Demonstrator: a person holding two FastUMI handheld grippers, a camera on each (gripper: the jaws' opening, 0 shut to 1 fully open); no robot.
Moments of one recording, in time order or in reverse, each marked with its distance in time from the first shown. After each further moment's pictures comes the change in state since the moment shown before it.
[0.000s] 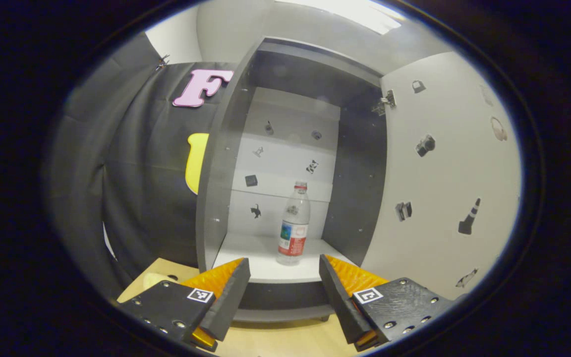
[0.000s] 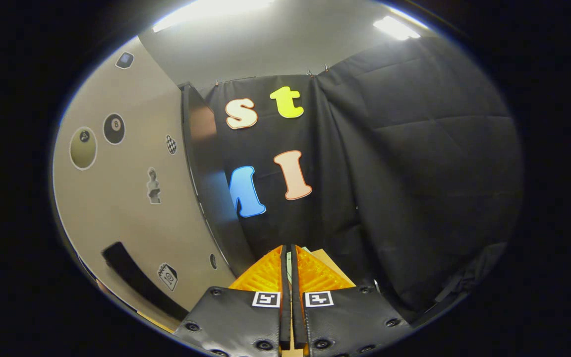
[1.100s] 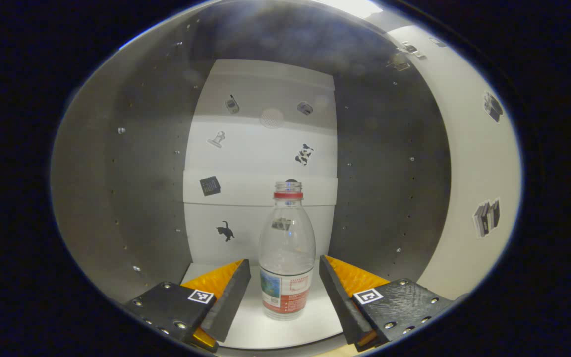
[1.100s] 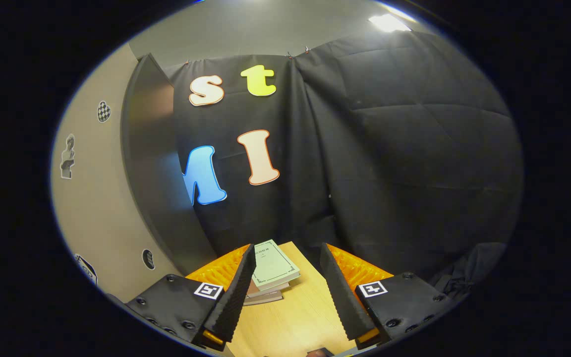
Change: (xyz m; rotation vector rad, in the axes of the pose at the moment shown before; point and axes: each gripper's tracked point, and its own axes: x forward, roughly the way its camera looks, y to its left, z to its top) left arm 0.206 -0.030 -0.023 0.064 0.035 -0.100; right arm 0.079 -0.073 -0.037 0.000 0.074 -0.190
